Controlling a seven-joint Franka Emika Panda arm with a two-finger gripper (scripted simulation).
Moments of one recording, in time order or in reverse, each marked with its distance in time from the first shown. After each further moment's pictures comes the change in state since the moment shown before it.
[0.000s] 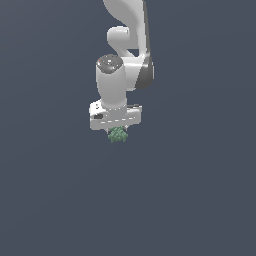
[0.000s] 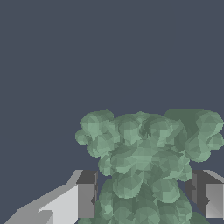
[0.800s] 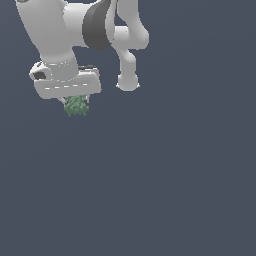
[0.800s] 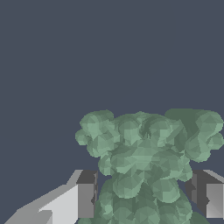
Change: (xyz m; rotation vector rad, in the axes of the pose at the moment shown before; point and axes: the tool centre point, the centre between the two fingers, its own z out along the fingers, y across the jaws) arm -0.065 0.136 -0.123 0.000 0.001 0.001
